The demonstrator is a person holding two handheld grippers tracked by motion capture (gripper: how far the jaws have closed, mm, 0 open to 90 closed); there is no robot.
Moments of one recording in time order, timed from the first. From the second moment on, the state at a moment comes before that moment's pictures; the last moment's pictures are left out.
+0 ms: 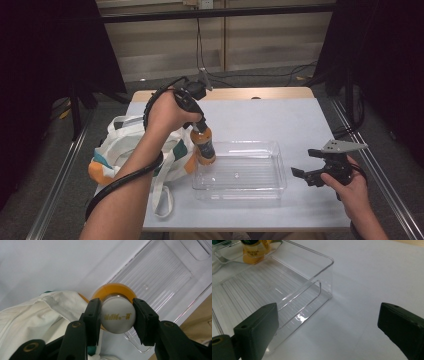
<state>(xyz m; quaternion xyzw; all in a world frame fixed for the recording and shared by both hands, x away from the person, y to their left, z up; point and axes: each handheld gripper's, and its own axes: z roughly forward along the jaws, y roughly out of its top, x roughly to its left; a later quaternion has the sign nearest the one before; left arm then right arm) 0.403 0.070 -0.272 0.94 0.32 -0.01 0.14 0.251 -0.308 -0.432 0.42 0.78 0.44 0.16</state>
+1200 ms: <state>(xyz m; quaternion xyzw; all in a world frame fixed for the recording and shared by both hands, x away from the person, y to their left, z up) 0.404 0.069 -0.281 0.94 0.33 -0.01 0.13 0.251 -0.307 -0.433 0.42 0.78 0.44 0.16</state>
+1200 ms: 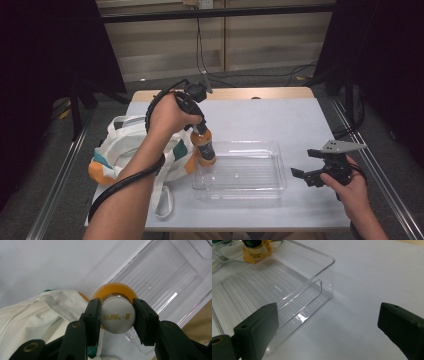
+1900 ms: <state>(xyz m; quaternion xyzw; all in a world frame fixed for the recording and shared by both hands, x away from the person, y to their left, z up) 0.405 0.069 -0.290 0.94 0.33 -0.01 0.12 0.251 -0.307 -0.433 0.42 0.78 0.44 0.16</state>
